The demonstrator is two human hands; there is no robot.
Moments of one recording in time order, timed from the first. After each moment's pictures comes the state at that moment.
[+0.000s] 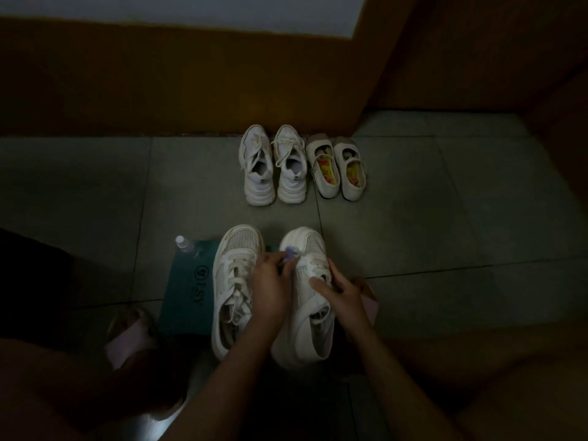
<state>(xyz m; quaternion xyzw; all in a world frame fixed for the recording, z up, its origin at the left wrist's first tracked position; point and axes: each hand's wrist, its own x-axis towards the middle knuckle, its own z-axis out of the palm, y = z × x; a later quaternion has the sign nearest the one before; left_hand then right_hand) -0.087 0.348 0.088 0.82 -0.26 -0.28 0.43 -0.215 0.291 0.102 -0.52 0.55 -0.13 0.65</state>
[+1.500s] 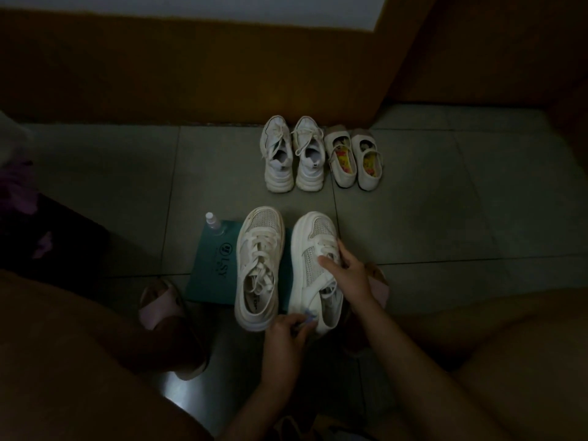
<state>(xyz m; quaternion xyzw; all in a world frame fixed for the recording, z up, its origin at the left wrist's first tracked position) -0.153 0.468 0.116 0.76 -0.20 -0.45 0.43 -0.201 0.301 0.093 -0.52 0.56 -0.15 0.63</state>
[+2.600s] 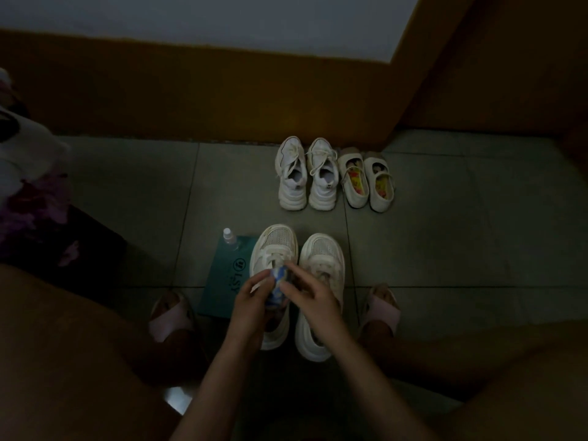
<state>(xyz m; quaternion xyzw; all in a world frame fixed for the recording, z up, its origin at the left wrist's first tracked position) -0.057 0.441 0.144 0.59 0.10 -0.48 0.64 -0.147 0.368 0.152 -0.59 0.40 -0.11 0.69</state>
